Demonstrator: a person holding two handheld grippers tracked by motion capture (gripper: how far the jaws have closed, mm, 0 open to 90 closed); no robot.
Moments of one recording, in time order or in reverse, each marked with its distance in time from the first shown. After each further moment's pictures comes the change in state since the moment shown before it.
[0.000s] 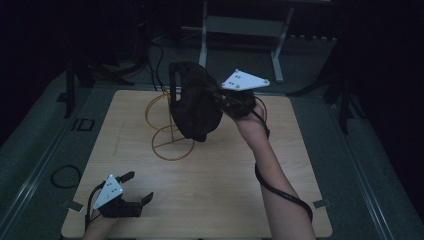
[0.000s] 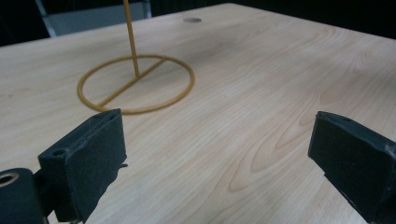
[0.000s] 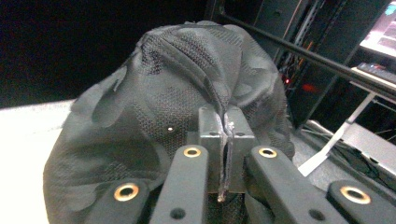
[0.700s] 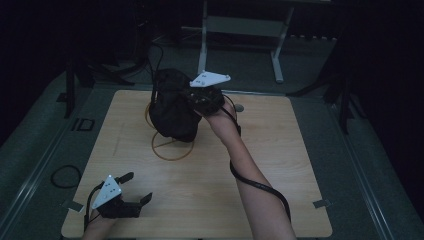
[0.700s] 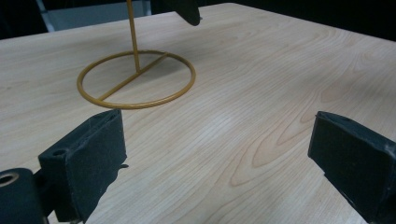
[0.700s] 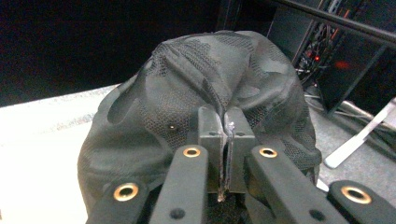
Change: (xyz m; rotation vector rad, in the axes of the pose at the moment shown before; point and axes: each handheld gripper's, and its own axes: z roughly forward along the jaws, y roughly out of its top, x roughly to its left) left arm 0.002 -0.004 0.000 0.000 -0.006 -0.020; right arm 0.021 -0.004 0.073 0.078 0.074 0.069
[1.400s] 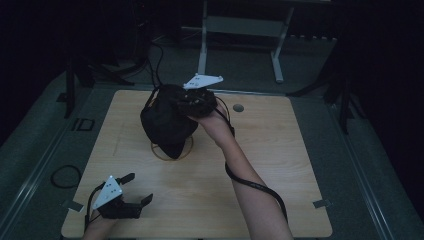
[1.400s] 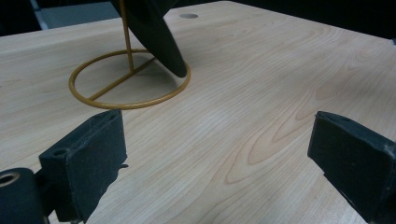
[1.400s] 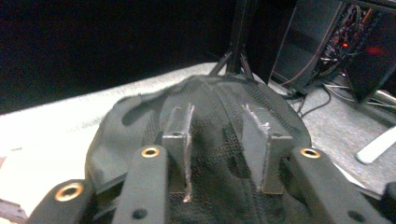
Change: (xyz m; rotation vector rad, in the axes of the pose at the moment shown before) left arm -0.002 -0.001 0.001 0.010 -0.013 0.014; right arm 0.007 -0.007 0.018 0.027 0.074 0.047
